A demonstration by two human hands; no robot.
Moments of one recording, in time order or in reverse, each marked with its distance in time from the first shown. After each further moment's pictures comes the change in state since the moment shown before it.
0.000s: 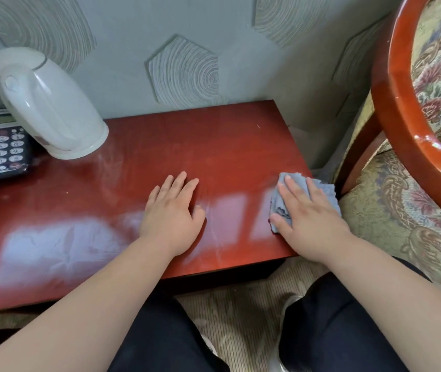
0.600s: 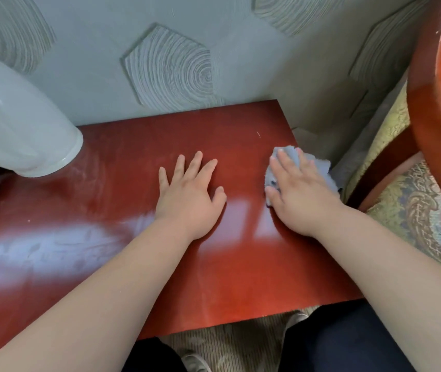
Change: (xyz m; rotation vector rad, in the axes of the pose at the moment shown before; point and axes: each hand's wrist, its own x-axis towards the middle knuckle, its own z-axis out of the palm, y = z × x) left_hand 0.106 0.048 0.007 0.011 -0.030 0.005; right_hand 0.122 0.012 -0.017 0.037 0.035 -0.118
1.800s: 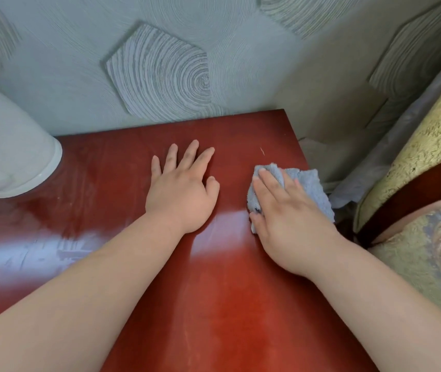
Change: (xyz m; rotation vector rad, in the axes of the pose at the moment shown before) left_hand 0.073 -0.006 0.001 0.058 0.010 -0.016; right_hand 0.022 -0.019 0.000 0.010 -0.056 -0.097
